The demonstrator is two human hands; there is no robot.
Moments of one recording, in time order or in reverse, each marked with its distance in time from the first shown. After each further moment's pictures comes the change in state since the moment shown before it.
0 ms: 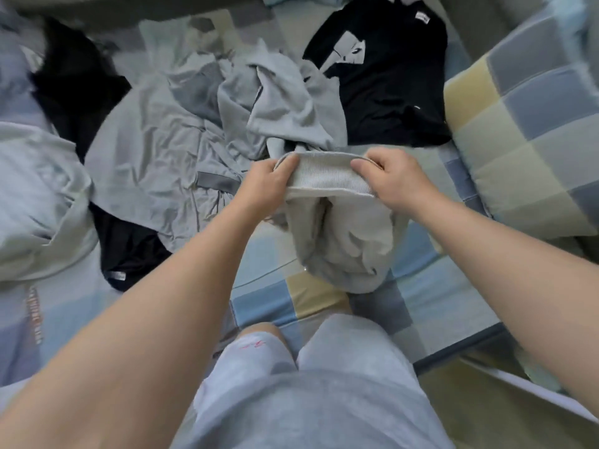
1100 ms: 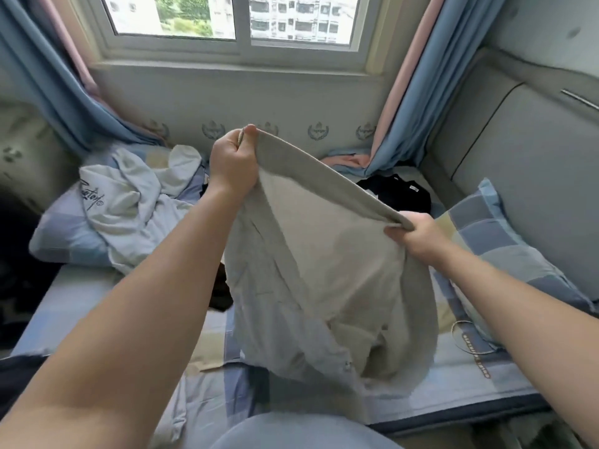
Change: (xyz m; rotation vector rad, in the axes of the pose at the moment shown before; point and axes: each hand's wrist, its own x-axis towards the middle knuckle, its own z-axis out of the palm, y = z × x) left_hand -0.385 0.191 -0.164 -0.147 0.738 0.541; right_hand -0.274 -0.157 -0.158 0.144 0.020 -0.174
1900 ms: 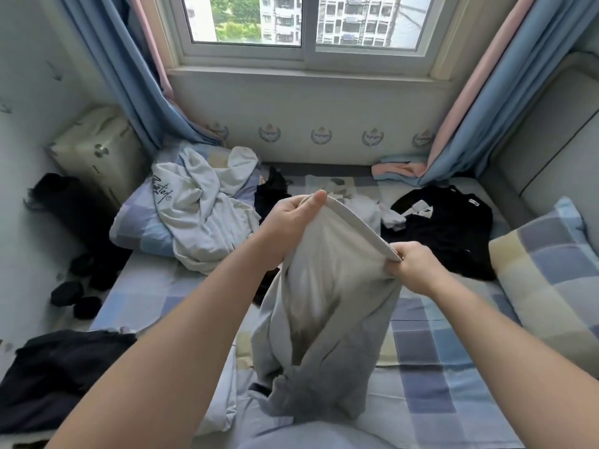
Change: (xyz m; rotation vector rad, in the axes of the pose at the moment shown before) left_hand -0.047 -0.030 -0.097 -0.322 -0.460 -0.315; right_hand 0.012 -0.072 0.140 -0.185 -0.203 -0.020
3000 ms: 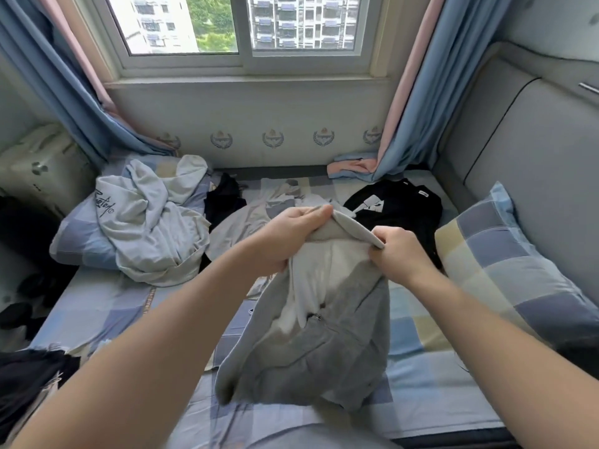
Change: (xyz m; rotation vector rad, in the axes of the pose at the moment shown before) left_hand 0.037 0.002 0.240 0.081 -0.210 -0.164; right_hand -0.048 0.127 -0.151 -0.016 0.189 -0.032
